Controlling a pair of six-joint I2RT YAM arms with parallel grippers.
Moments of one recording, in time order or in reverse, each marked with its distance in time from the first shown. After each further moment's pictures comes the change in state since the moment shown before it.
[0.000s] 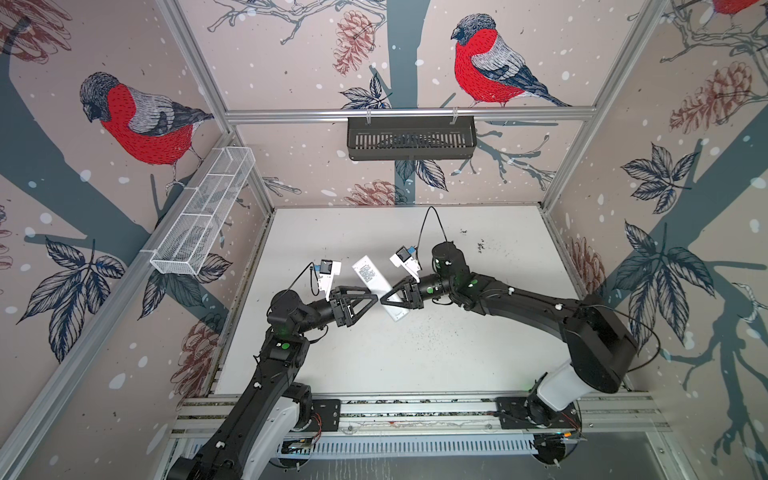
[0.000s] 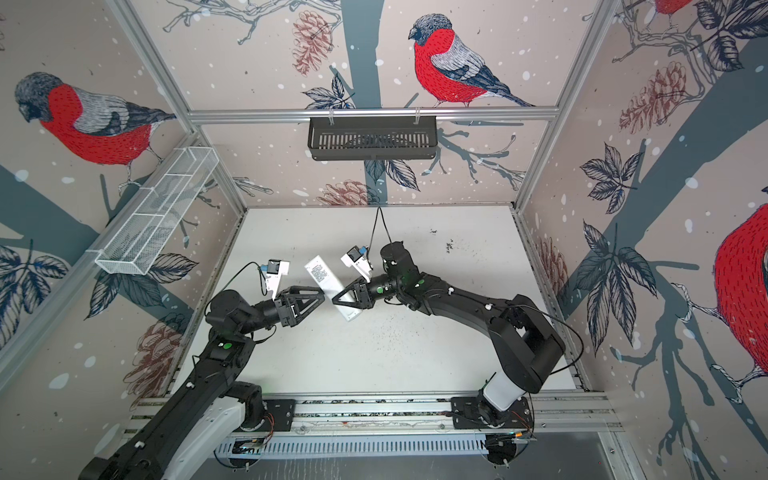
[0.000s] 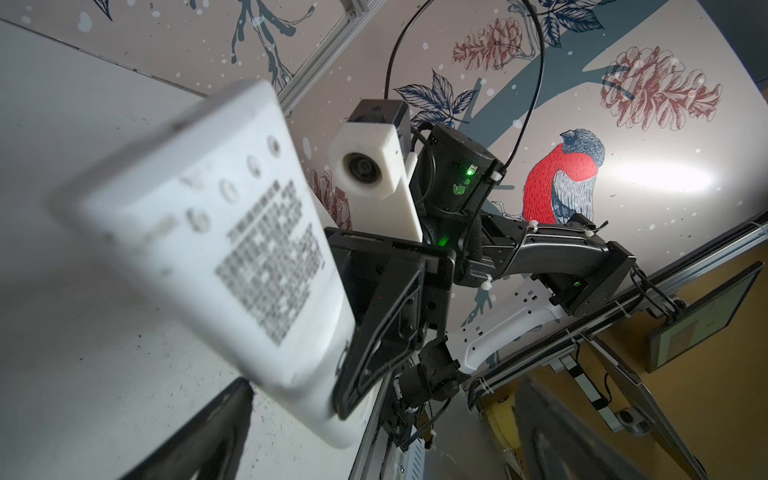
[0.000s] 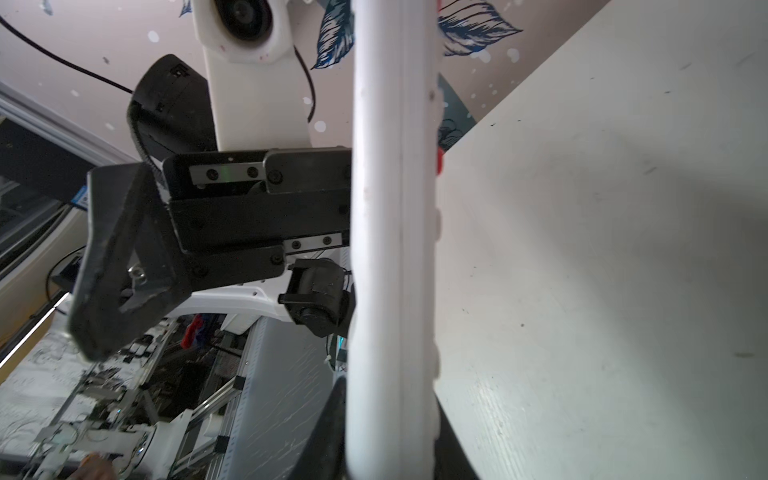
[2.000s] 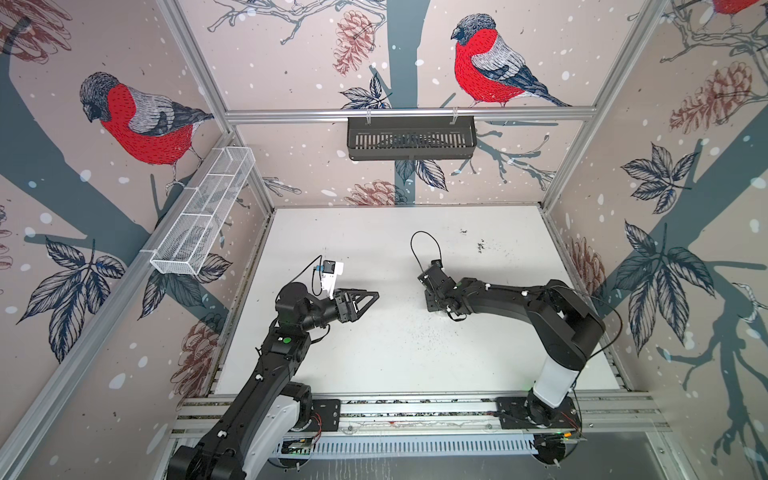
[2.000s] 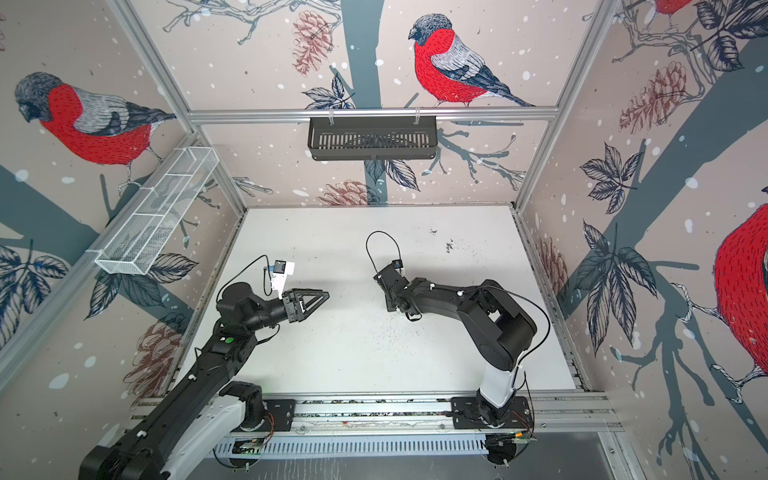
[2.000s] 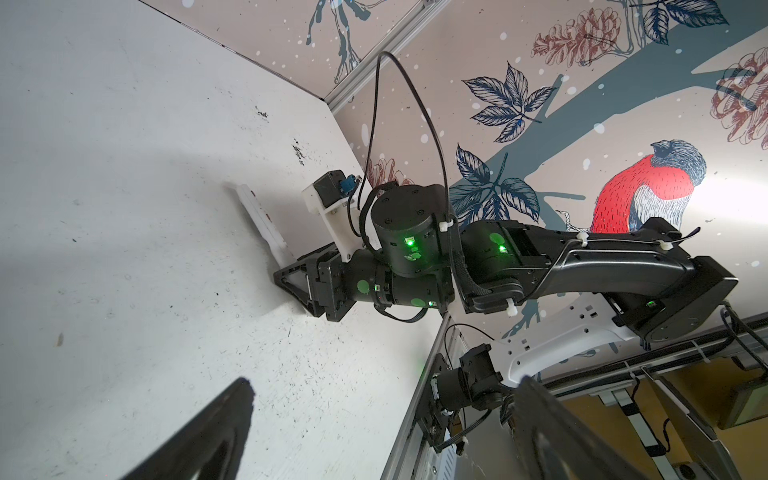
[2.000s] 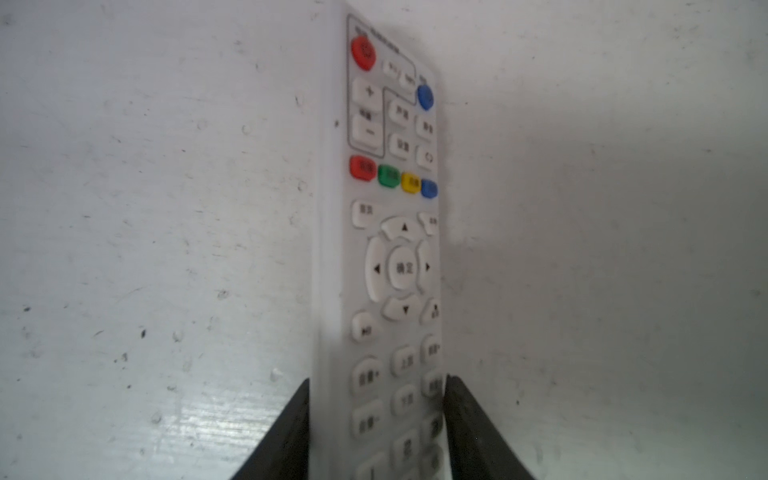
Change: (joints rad) left arm 0.000 0.040 0.016 -0.171 -0.099 0.107; right arm 0.034 0.214 0.027 -0.515 1.223 0.094
